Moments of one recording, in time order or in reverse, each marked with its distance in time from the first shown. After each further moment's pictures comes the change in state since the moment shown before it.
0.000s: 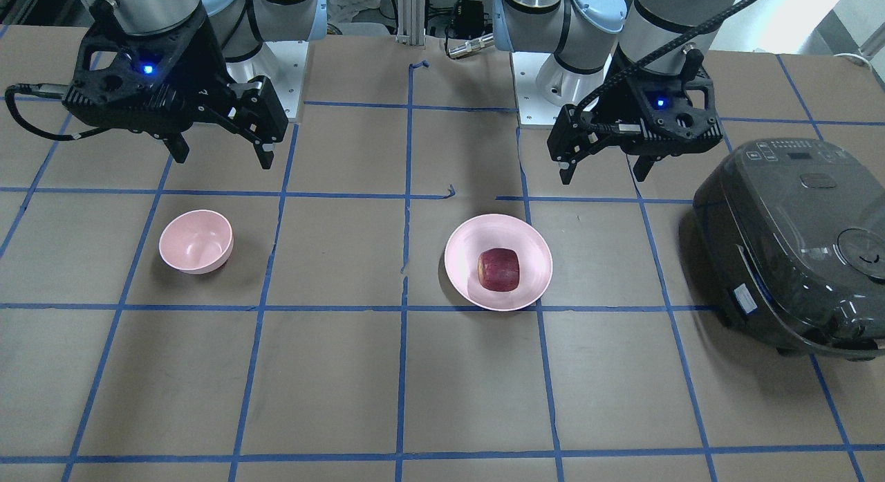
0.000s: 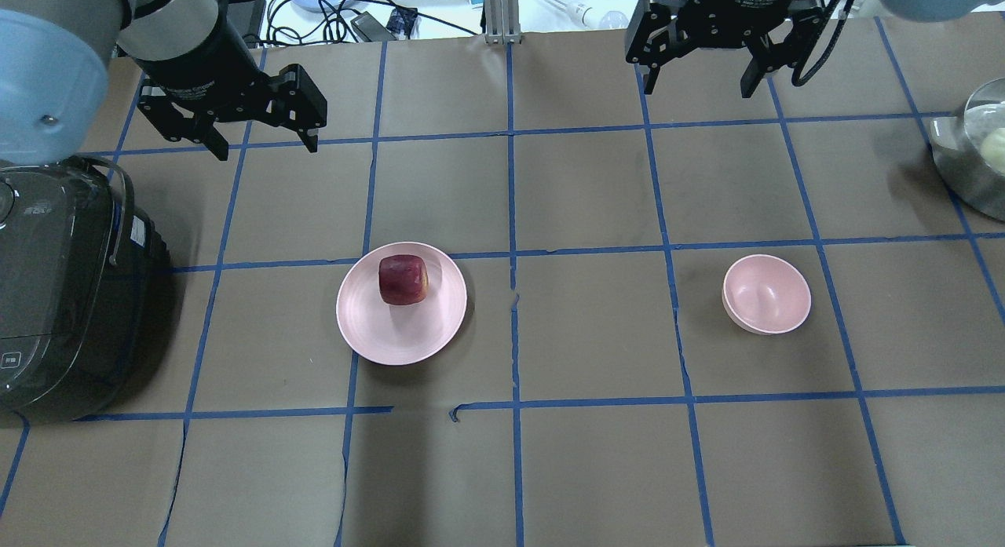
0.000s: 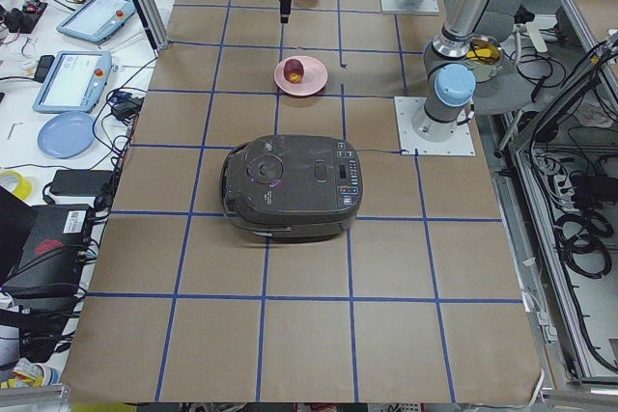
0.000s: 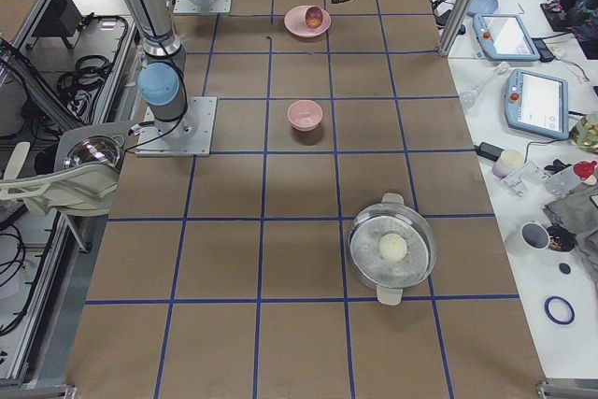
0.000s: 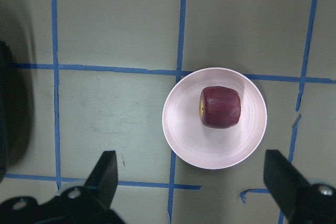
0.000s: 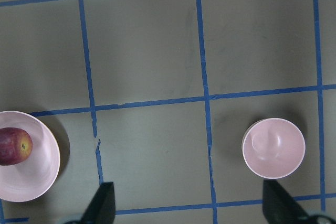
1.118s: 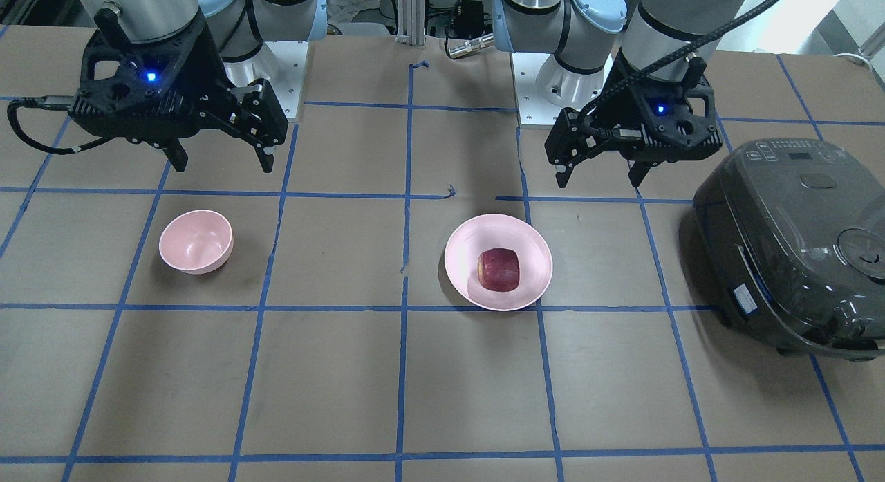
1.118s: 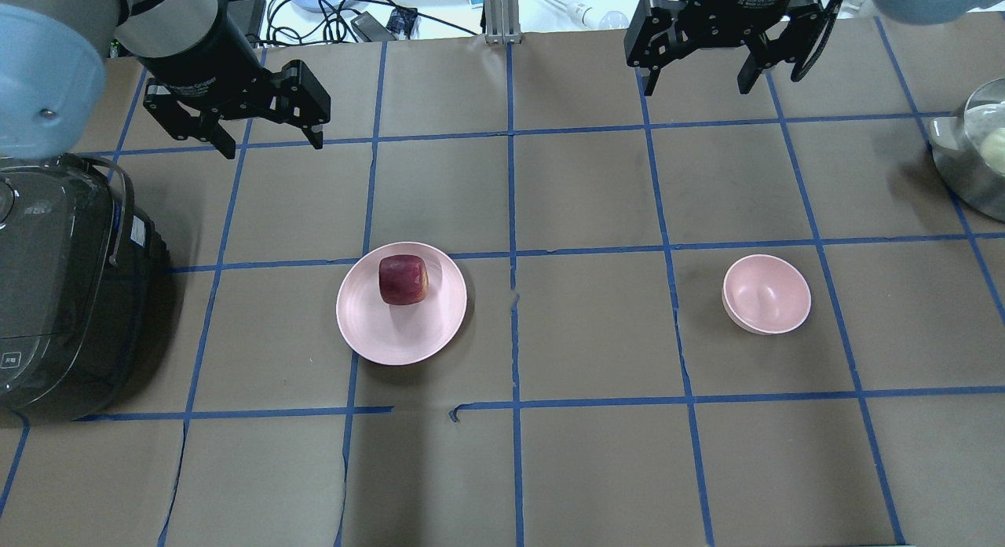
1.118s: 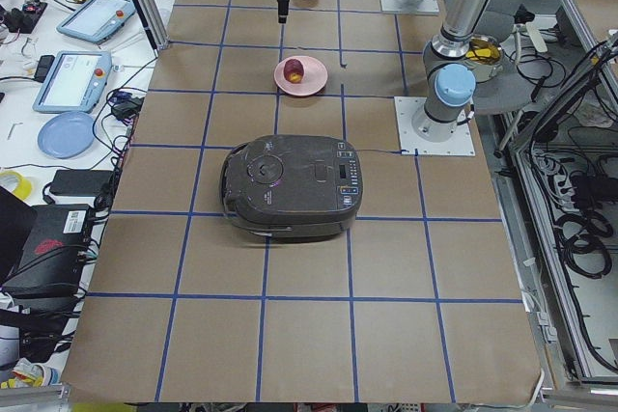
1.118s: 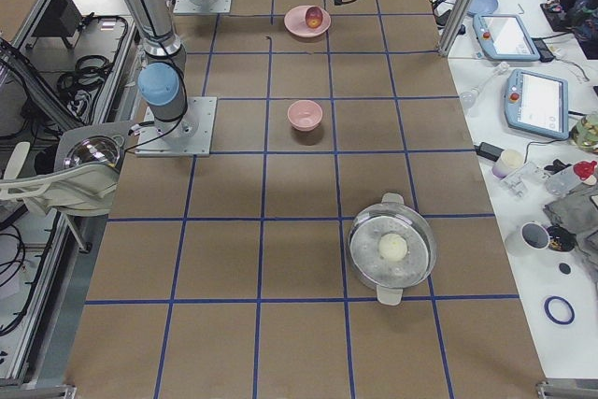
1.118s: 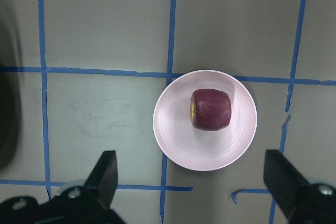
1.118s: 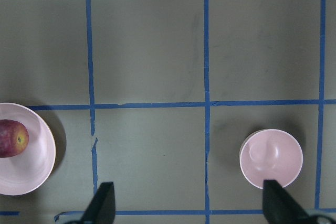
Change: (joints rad) left arm 0.012 -0.001 0.000 0.003 -0.037 0.016; right arm -0.002 0.005 0.004 -0.016 0.004 -0.079
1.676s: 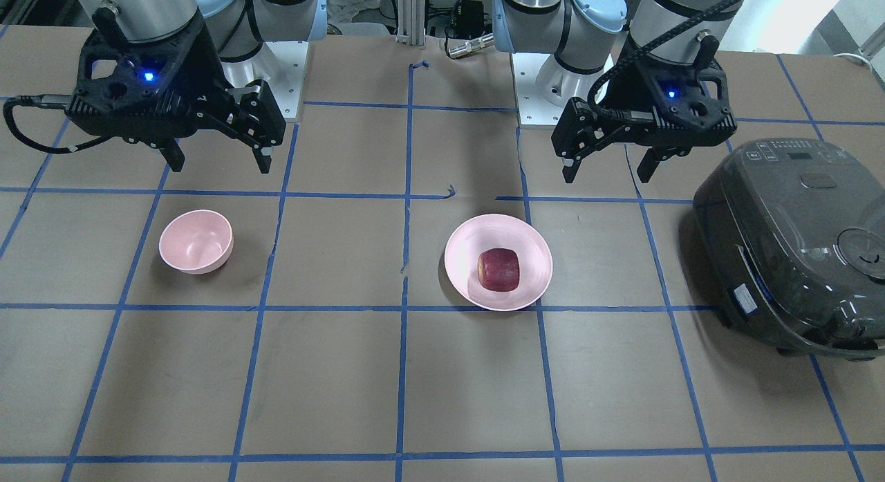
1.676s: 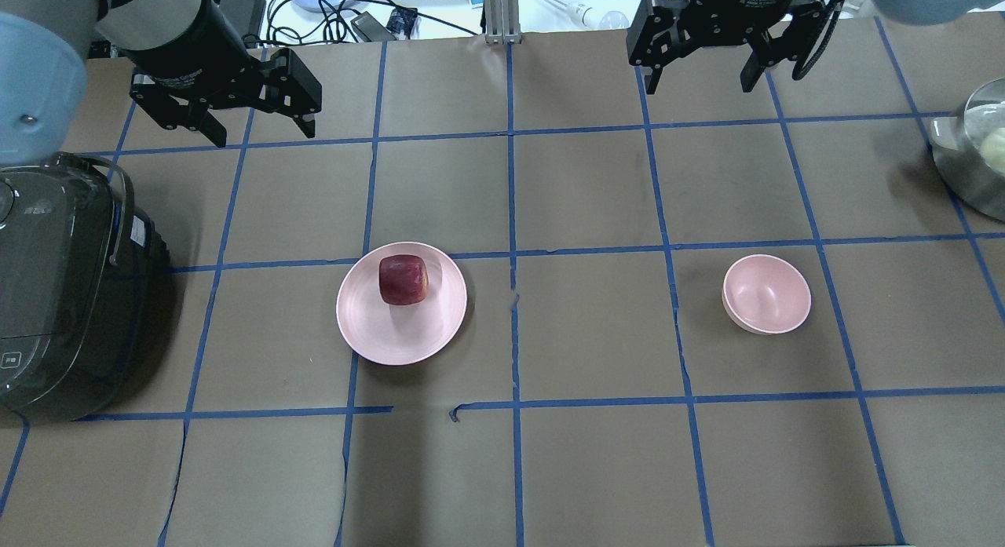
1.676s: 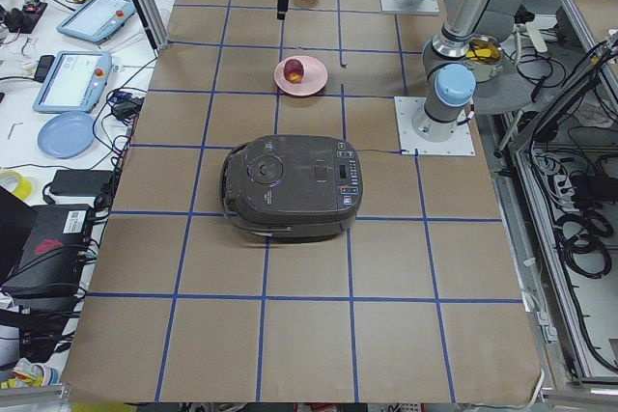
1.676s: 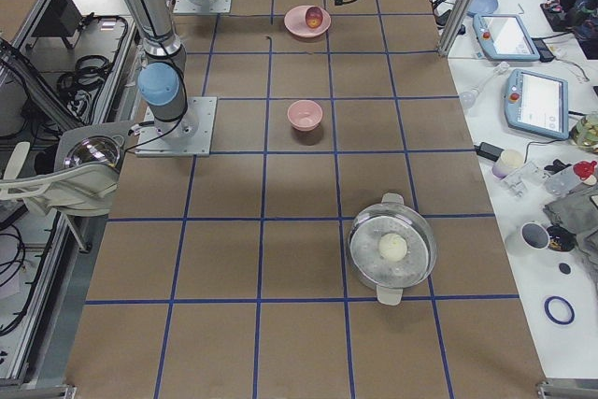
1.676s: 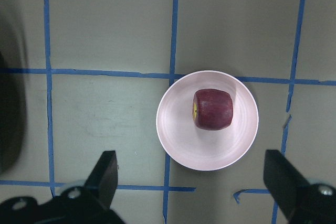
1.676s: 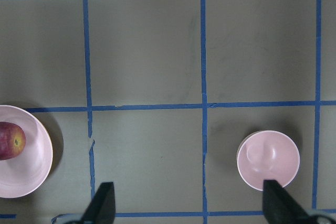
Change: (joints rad) left arm 0.001 0.013 -0.002 0.029 -0.004 0.009; right arm 0.000 0.000 0.000 -0.004 -0.009 0.001
